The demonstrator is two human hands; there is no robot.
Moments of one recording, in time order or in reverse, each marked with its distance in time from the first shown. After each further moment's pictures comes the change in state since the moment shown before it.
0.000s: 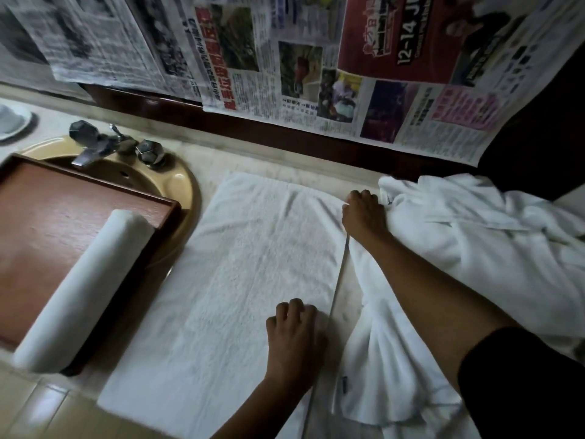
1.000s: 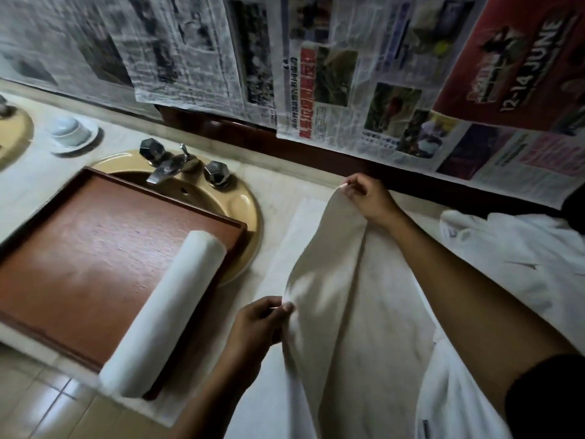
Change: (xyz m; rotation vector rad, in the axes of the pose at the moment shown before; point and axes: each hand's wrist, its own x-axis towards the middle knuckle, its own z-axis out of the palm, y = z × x) left_hand 0.018 -0.143 -0.155 -1.428 -0.109 -0.603; right_hand 0.052 -0.140 -0.037 0.753 -0.073 -0.245
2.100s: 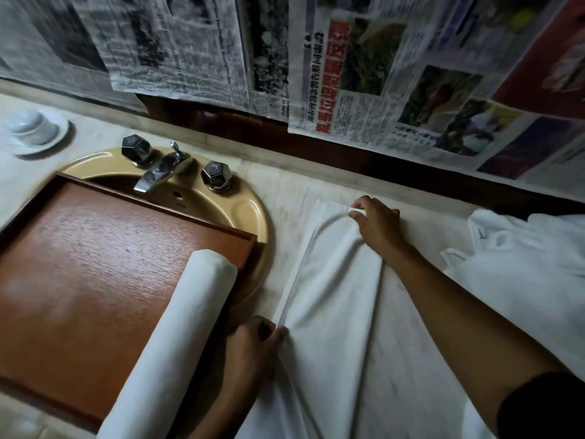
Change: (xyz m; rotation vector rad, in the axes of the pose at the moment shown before) left_hand 0.067 -0.008 -0.067 0.737 0.258 0.043; right_hand 0.010 0.052 0.075 -0.515 0.052 0.169
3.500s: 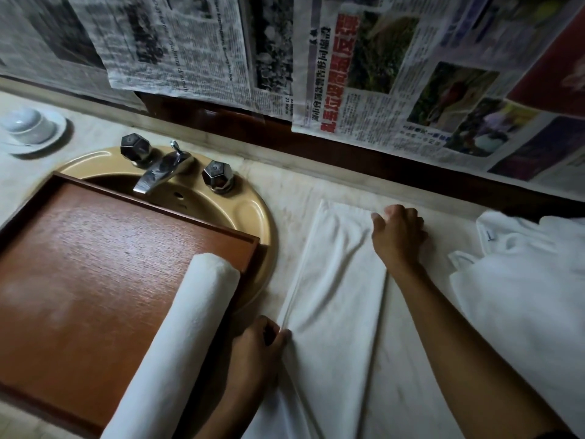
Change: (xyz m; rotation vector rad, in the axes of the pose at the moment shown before) left_hand 0.009 -0.007 0.006 0.034 -0.012 0.053; right_hand -0.026 0.003 0.000 -0.082 0.238 0.338
